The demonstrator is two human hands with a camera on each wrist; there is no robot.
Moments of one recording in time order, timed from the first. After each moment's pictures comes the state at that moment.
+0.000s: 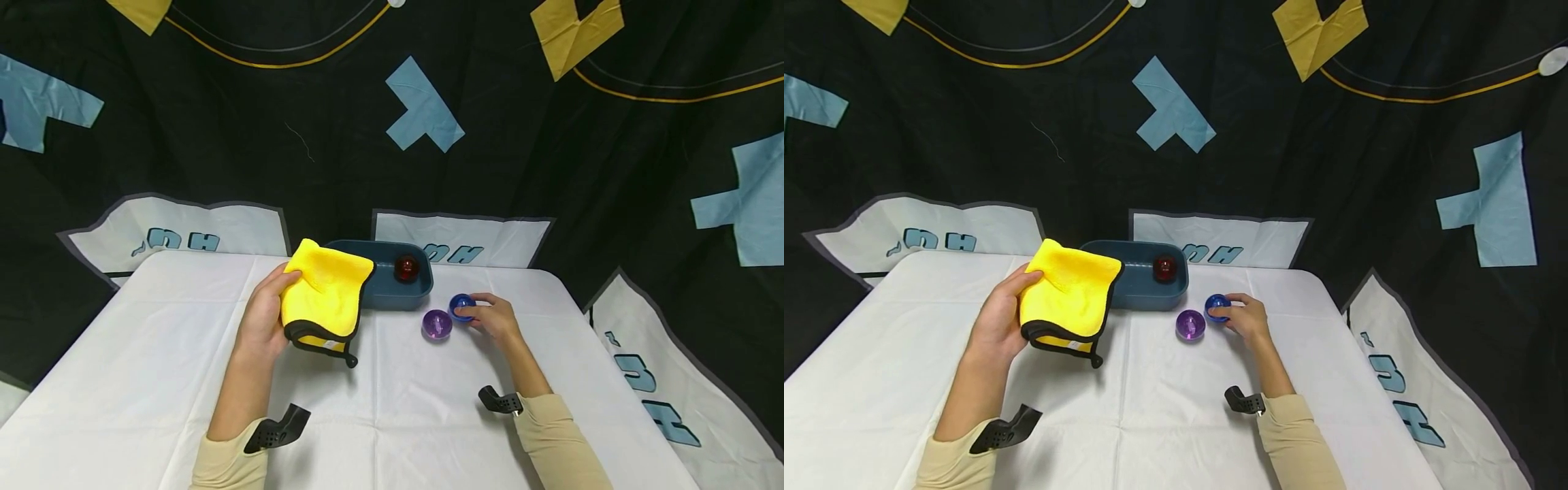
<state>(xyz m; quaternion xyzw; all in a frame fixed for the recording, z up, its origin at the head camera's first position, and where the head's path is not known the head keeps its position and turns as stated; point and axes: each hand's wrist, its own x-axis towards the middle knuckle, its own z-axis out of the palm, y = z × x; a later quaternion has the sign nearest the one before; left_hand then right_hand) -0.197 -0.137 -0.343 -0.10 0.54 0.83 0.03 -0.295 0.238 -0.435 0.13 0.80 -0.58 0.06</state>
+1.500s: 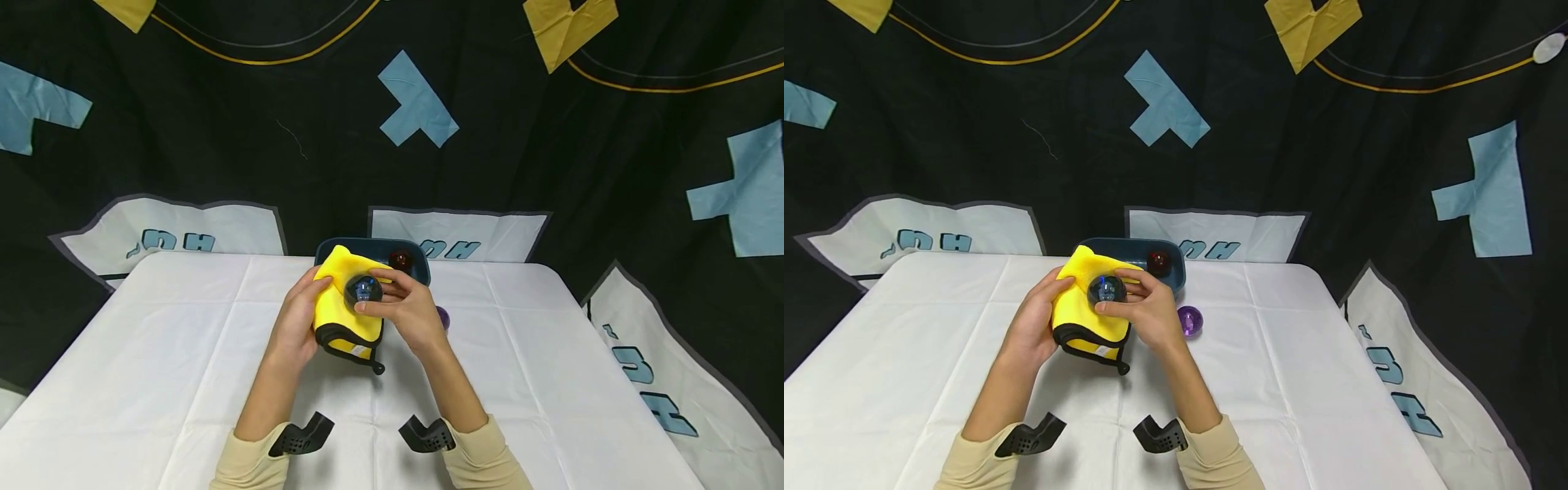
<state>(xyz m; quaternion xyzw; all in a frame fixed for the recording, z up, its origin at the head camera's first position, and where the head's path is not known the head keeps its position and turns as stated) -0.201 -0.098 -0.354 -0.07 0.55 0.83 0.07 -0.216 0.081 -0.355 -0.06 0.75 -0.66 0.04</state>
